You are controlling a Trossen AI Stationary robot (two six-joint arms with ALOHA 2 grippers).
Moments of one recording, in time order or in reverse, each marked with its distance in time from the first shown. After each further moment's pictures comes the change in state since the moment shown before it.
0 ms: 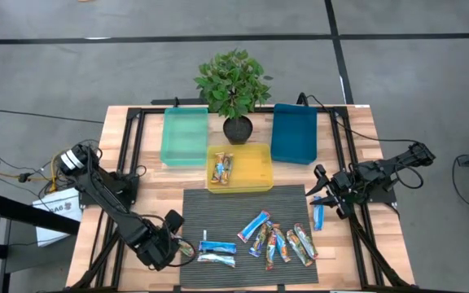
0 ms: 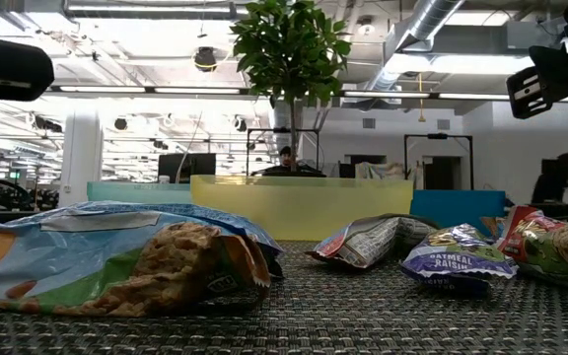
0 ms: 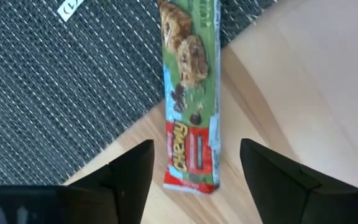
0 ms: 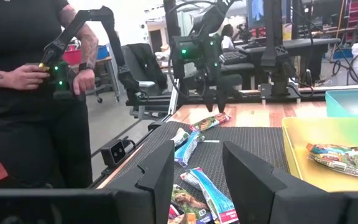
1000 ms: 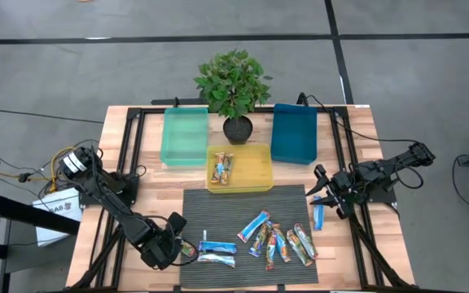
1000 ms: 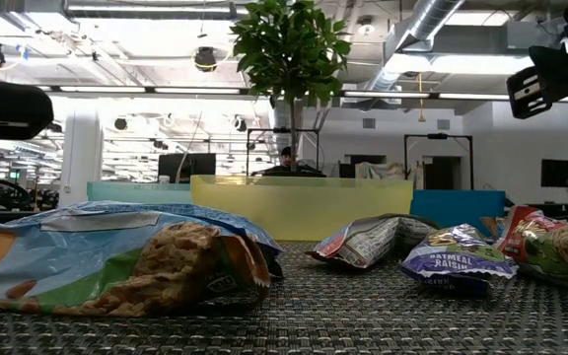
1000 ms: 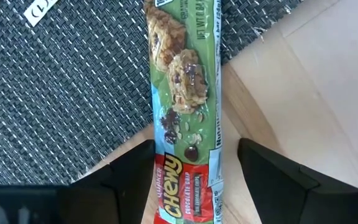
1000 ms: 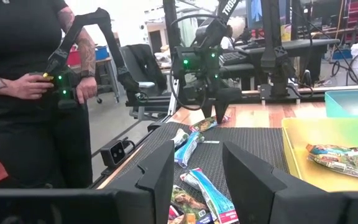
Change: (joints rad) left arm 0.017 0.046 -0.091 0.164 0.017 -0.018; right arm 0.000 0.000 -0.001 0.006 0.001 0.000
